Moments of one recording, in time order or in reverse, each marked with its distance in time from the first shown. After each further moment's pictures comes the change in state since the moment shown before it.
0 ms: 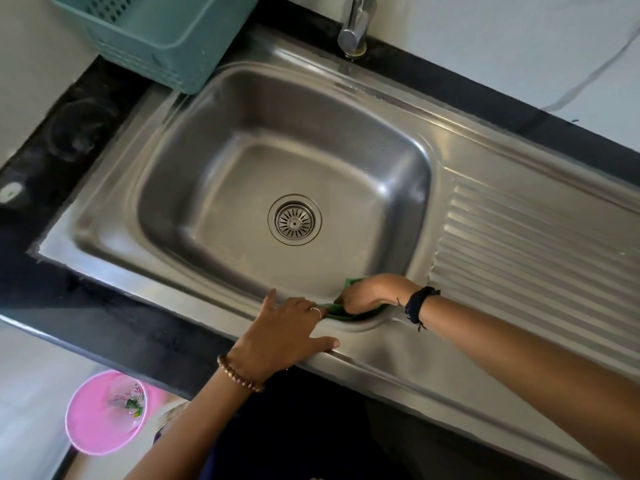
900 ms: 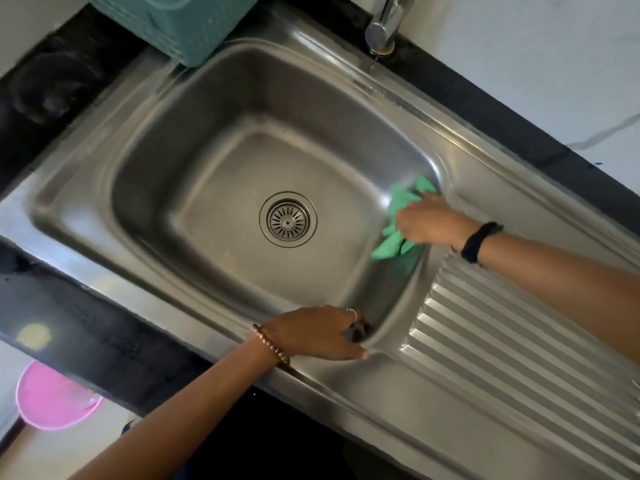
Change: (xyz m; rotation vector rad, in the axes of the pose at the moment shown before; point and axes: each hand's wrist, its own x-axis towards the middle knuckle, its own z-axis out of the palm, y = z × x) left_hand 0.069 0.028 -0.009 -0.532 -0.178 0.163; right_hand -0.027 0.103 -0.096 -0.499 0.397 0.274
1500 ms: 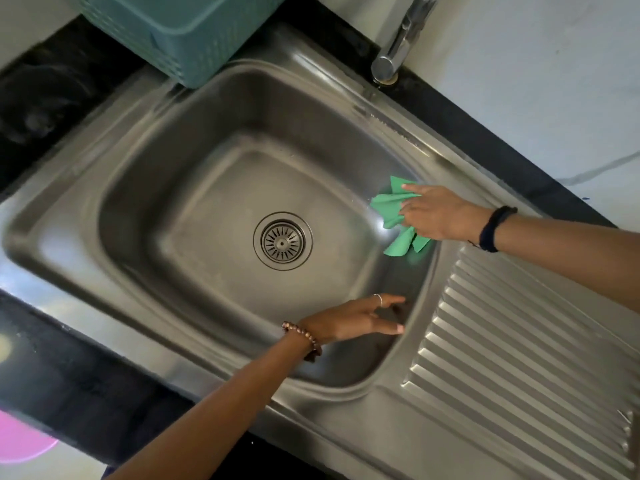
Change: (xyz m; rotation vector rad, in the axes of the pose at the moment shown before) left_hand 0.058 0.013 -0.025 -0.676 0.023 0.150; right_hand 0.031 0.052 -0.019 -0.408 0.068 -0.182
